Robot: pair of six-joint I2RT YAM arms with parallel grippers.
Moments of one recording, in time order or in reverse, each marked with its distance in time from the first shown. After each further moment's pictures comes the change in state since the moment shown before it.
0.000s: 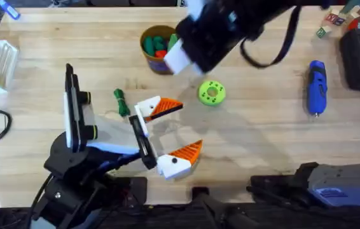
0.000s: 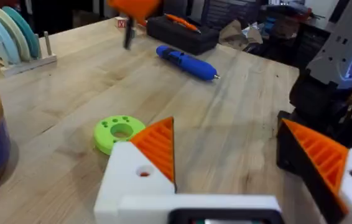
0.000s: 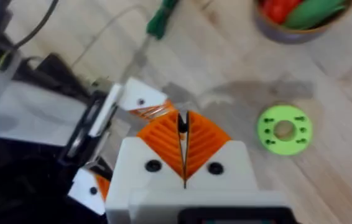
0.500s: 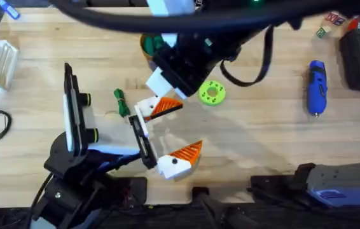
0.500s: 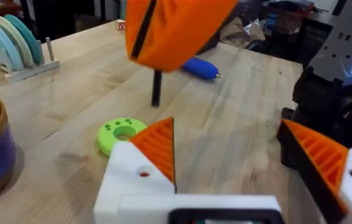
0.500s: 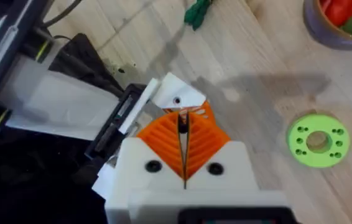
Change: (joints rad) left arm 0.000 0.000 0.000 0.000 0.000 0.040; right arm 0.103 0.034 0.000 -0.003 -0.059 0.002
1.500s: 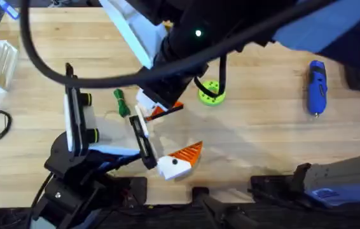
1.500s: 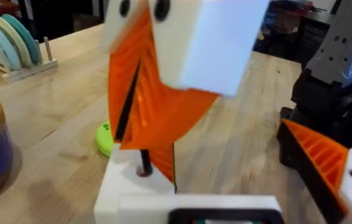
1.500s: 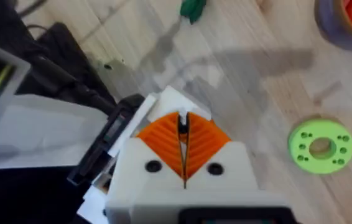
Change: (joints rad) left arm 0.000 0.002 0.000 -0.001 0.004 0.002; right arm 0.068 0.108 0.000 0.020 0.069 0.007
